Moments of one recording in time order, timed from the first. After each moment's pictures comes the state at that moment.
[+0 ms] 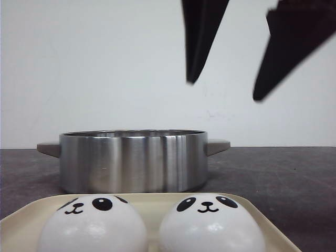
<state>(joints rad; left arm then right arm) -0.57 0.84 1.52 -0.86 0.00 -0.34 1.07 1.27 1.05 -0.93 0.05 0.70</state>
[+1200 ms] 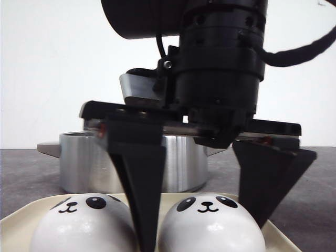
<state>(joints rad) -0.57 0.85 1.51 -0.96 0.00 -0.34 1.09 1.65 1.03 -0.79 -0.05 0.71</state>
